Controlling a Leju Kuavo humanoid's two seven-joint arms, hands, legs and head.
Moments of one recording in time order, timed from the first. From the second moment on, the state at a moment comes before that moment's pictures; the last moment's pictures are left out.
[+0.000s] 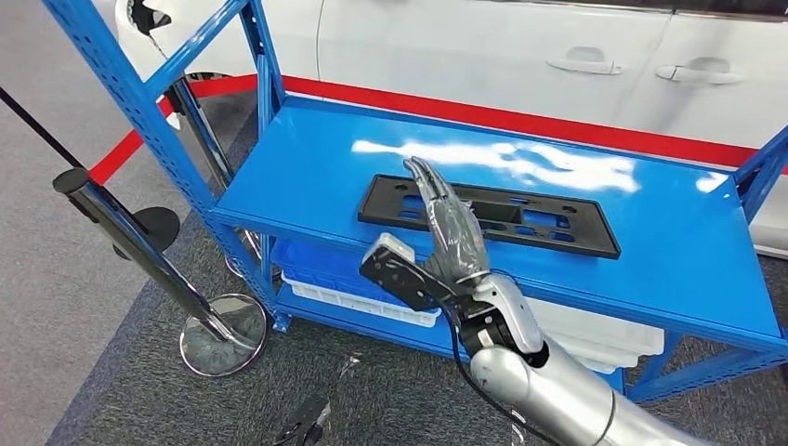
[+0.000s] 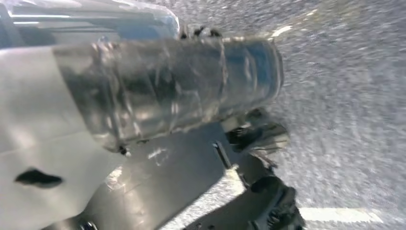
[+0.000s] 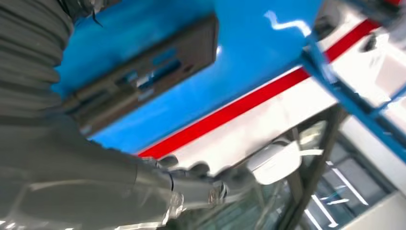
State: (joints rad) left arm -0.21 0.00 -1.07 -0.22 0.86 0.37 -0.16; right arm -0.65 -0.12 0.81 -1.24 0.57 -0.37 0.20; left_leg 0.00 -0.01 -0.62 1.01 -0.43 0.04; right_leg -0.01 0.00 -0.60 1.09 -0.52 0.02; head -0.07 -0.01
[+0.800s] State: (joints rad) left arm -0.18 -0.04 -1.07 -0.22 0.87 0.34 -0.22; right arm -0.85 -0.10 0.88 -0.73 0.67 -0.18 0.33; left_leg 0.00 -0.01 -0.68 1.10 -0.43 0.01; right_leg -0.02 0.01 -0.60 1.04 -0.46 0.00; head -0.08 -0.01
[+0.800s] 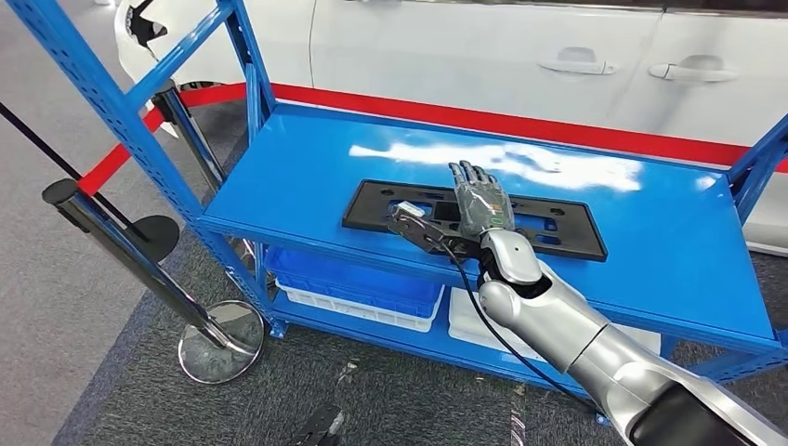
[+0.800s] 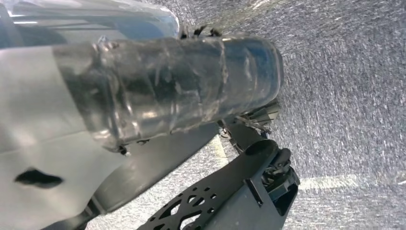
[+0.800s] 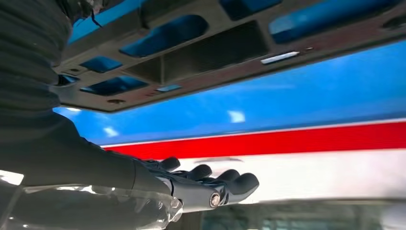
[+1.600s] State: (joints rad) left arm -0.19 -0.04 -1.07 -0.22 0.82 0.33 -0.17; right arm -0.85 -0.15 0.91 -0.69 0.65 0.00 0.49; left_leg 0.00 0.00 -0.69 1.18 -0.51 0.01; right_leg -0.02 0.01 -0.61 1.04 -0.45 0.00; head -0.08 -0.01
